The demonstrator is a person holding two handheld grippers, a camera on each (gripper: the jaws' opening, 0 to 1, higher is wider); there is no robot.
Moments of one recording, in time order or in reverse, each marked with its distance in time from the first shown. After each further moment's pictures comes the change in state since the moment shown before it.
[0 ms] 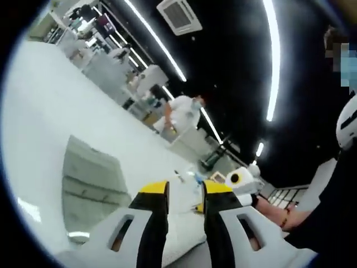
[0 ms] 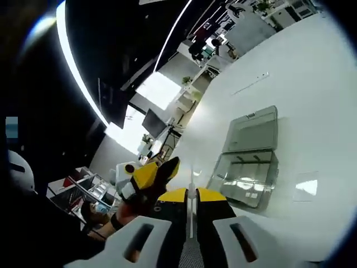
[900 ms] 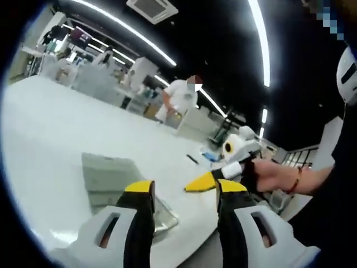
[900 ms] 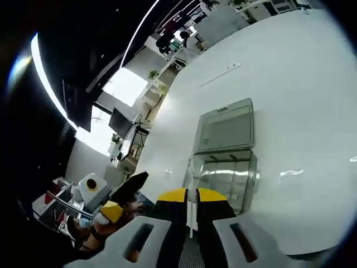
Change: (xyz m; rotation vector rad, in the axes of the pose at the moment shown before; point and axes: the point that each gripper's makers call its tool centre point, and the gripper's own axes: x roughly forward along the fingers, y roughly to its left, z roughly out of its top) left arm -0.020 0.025 -0.005 0.241 0.149 0.015; right arm 0.025 -0.042 0.009 0.093 0.069 -0.258
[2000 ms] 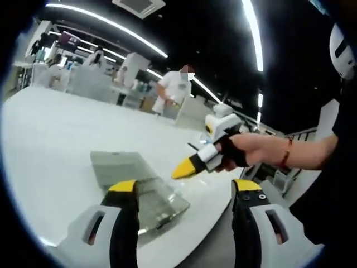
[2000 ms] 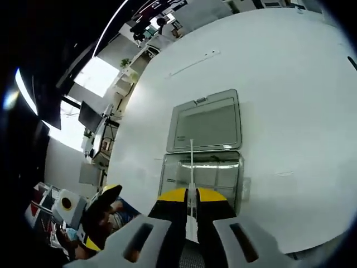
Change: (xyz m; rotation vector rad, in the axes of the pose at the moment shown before) left arm -0.022 0.010 -0.012 0.093 0.068 -0.013; right arm 0.036 -0.025 0.005 0.038 0.099 -0.221
